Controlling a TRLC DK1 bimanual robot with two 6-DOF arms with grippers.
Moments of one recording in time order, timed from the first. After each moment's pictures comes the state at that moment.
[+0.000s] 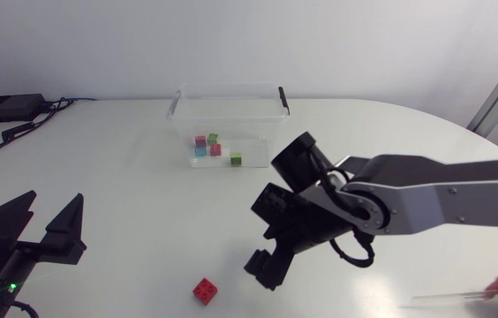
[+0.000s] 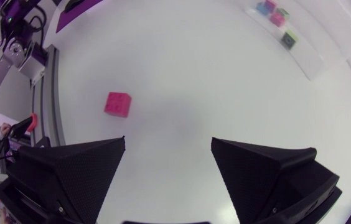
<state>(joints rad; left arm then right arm) 0.00 0.06 0.04 -0.02 0.04 0.05 0.77 1.57 0.85 -0.39 -0.27 -0.19</state>
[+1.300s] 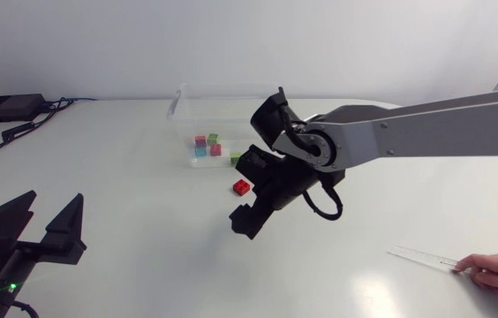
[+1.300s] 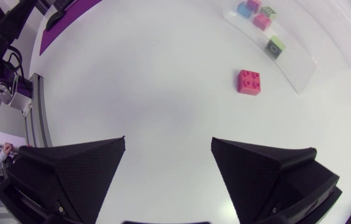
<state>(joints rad) 0.00 0.06 0.04 -0.02 0.04 0.05 0.67 1.80 1.18 -0.54 -0.27 -0.20</state>
